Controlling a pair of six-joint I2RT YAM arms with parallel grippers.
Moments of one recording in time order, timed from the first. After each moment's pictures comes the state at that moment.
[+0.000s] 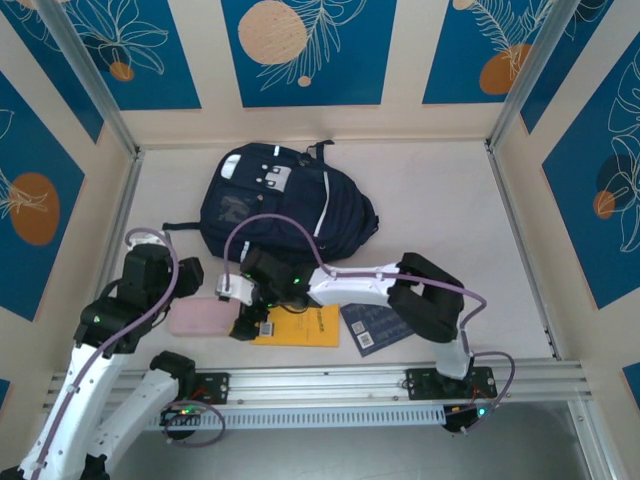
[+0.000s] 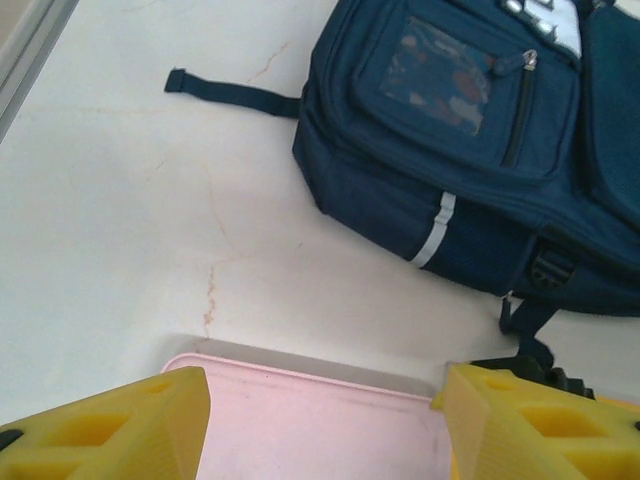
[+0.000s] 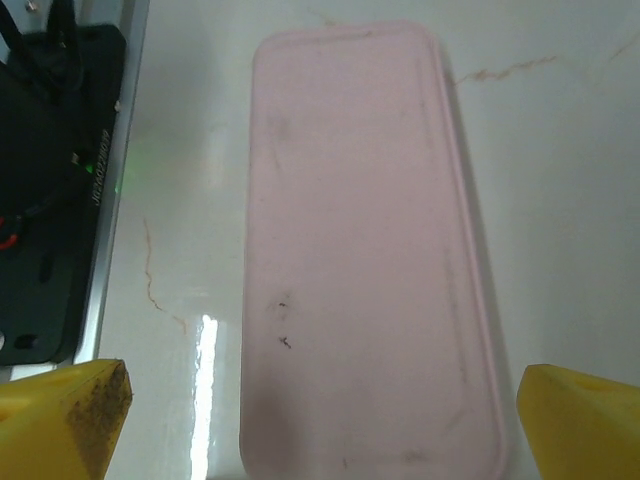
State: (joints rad) left arm -0.34 0.61 0.89 -1.05 -0.26 -0.48; right arm 1.17 1.97 1.33 -0.17 -0.31 -0.21
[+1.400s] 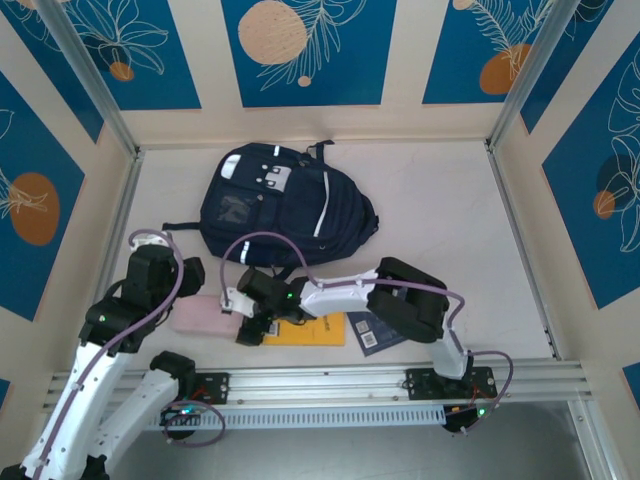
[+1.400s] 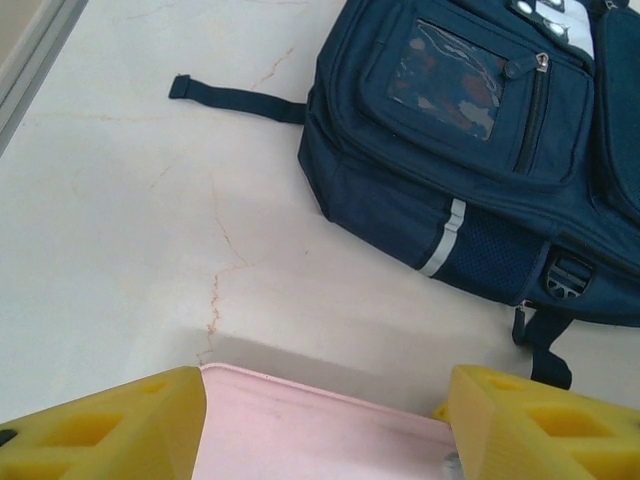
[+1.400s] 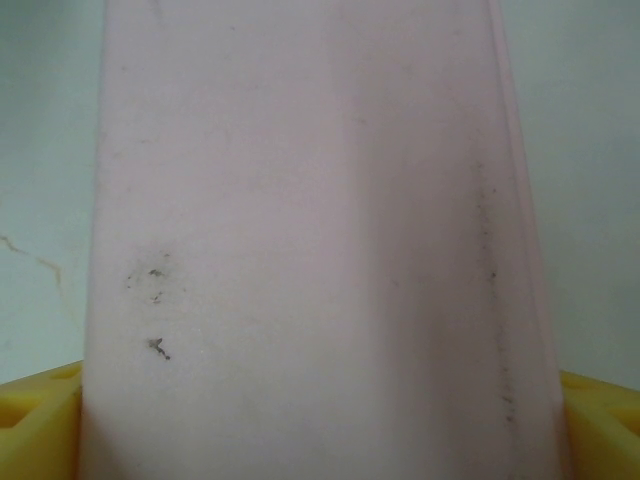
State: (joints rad) left arm -0.34 0.62 0.86 -1.00 -0.28 -0.47; right arm 1.20 2.01 1.25 -0.11 -0.11 -0.19
